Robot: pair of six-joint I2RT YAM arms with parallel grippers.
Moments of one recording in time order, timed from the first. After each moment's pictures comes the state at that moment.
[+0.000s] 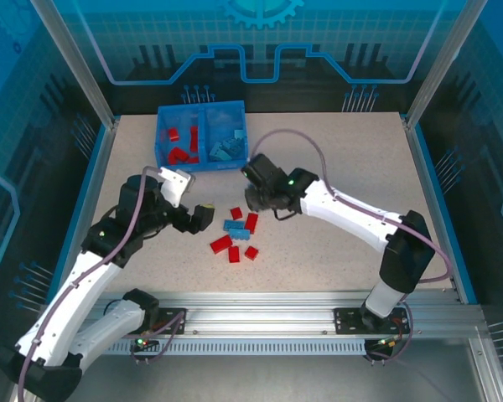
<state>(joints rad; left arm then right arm) -0.35 0.81 0.91 -0.66 0.20 0.00 0.85 1.68 1.52 -0.79 0.21 0.46</state>
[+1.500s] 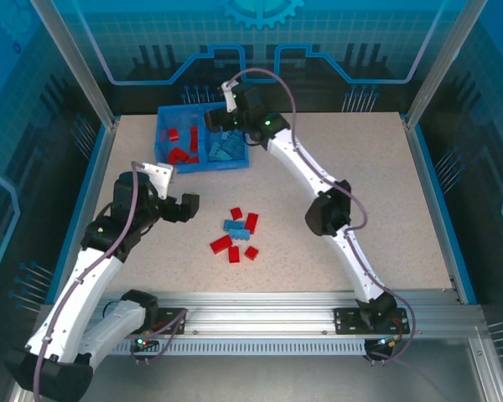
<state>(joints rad) -0.22 0.85 0.90 -0.66 0.08 -0.06 0.61 2.51 2.71 -0.68 -0.08 0.19</state>
